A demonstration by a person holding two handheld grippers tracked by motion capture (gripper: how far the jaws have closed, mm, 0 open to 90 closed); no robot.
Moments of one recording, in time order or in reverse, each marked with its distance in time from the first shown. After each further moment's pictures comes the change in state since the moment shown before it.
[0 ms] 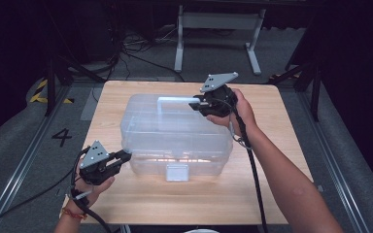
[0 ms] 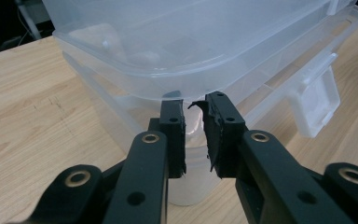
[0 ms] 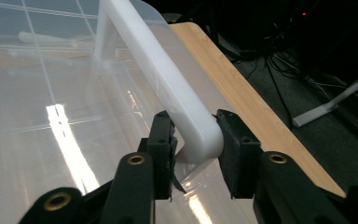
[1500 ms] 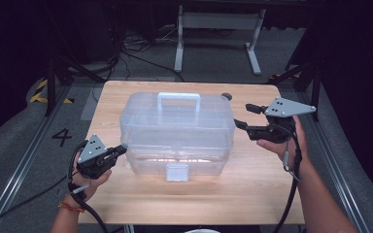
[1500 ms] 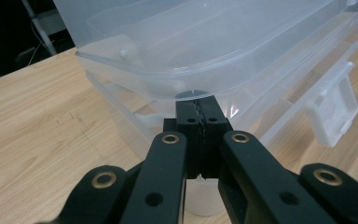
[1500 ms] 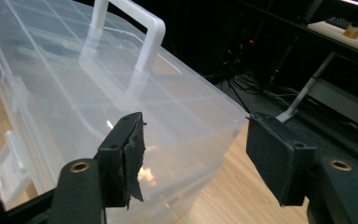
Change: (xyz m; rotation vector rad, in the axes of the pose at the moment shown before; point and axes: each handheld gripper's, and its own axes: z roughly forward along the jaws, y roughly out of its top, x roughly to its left) left arm 0.009 0.014 -0.002 -0.007 0.034 0.045; right arm 0.001 -0.099 -0.108 -0.196 -0.135 0.125
